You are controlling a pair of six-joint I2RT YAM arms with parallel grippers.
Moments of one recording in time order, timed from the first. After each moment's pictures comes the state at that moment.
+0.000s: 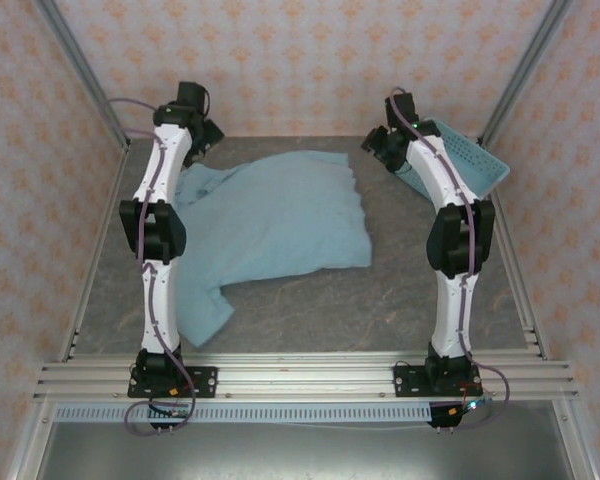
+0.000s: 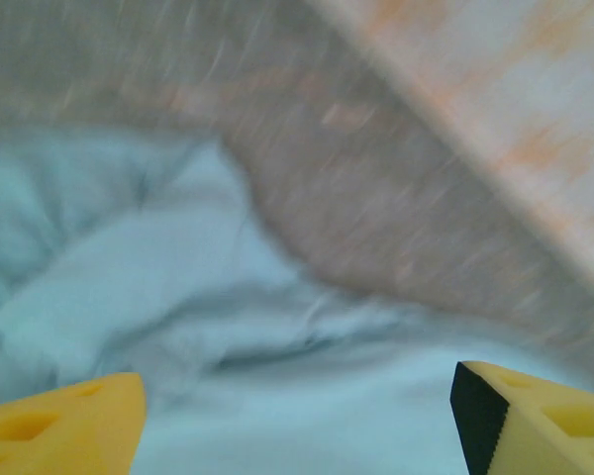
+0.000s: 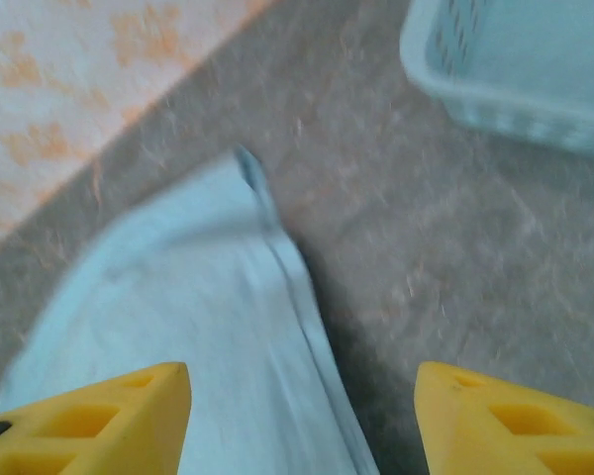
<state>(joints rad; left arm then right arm) -0.01 2.34 2.40 -1.14 -0.13 -0.80 0.19 2.11 2.02 -0.85 -0.06 0.75</state>
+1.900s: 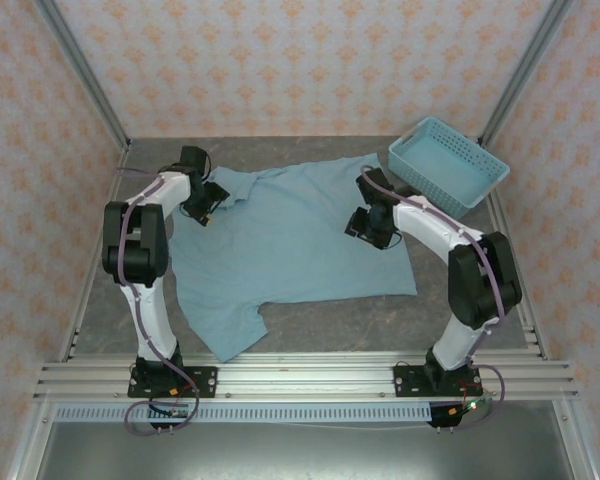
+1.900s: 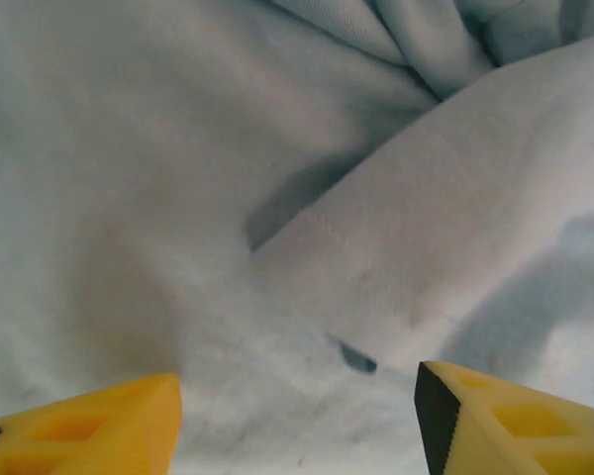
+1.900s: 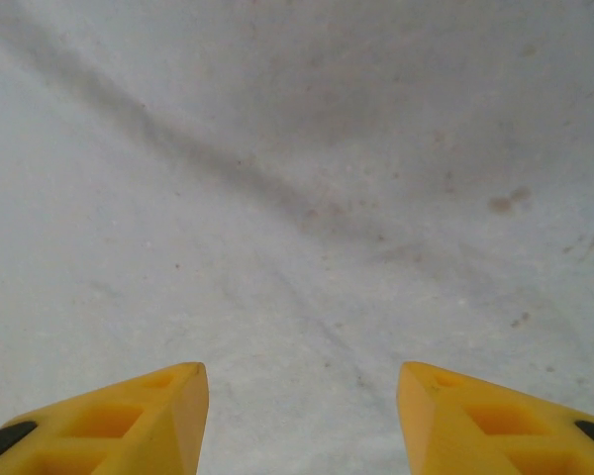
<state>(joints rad) 0.01 2.06 1.52 -0.67 0.12 -0.96 0.40 1.73 1.25 -0.78 -0.08 0.79</state>
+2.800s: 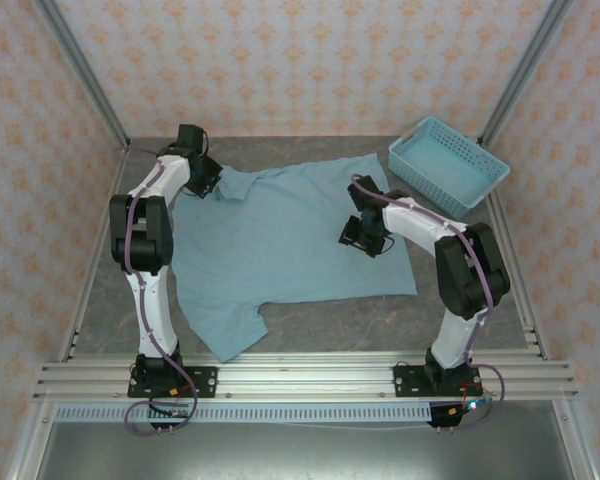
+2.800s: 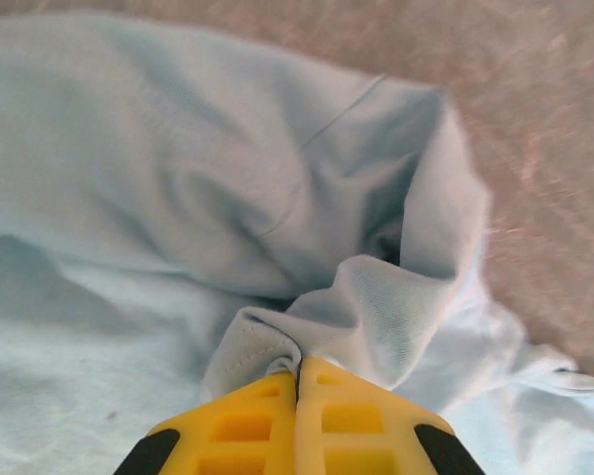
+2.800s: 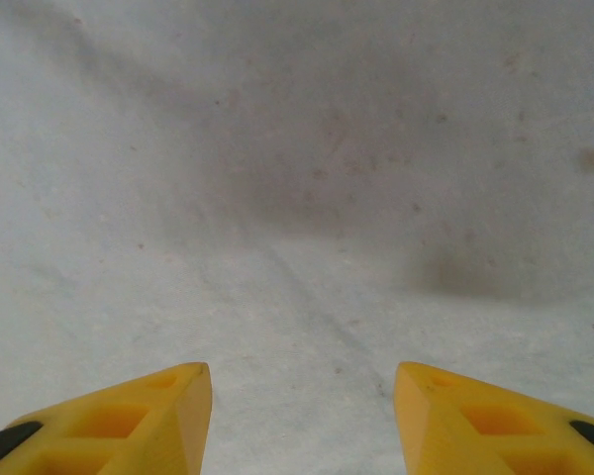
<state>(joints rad) 0.03 2.19 1.81 -0.68 0.11 -0.94 0.43 1.80 1.23 -0.76 -0.12 0.81</state>
